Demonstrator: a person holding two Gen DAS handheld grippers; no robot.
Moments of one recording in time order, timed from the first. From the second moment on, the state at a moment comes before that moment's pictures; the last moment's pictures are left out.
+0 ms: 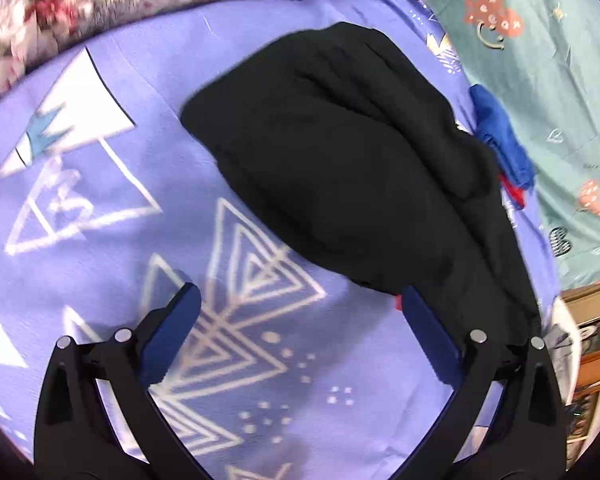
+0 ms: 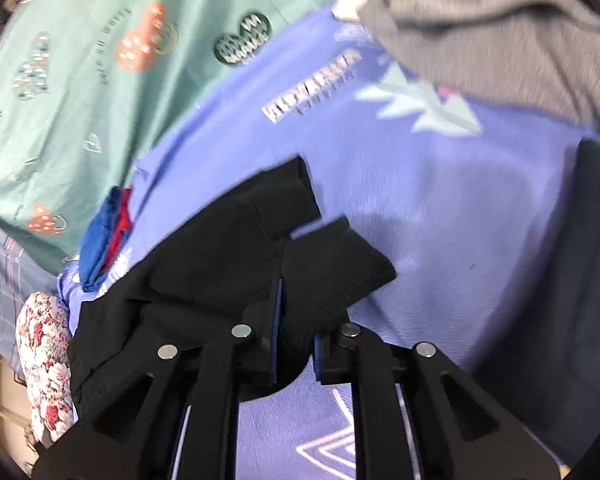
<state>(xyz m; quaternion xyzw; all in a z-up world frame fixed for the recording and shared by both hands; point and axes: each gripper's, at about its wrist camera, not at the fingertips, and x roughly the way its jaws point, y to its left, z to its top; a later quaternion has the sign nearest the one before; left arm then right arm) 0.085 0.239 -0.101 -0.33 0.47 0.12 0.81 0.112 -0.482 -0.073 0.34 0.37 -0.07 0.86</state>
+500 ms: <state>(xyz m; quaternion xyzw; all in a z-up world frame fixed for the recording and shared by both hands) 0.130 0.258 -0.104 -0.31 0.52 0.09 0.79 0.113 -0.471 -0.105 0.28 0.42 -0.13 0.85</state>
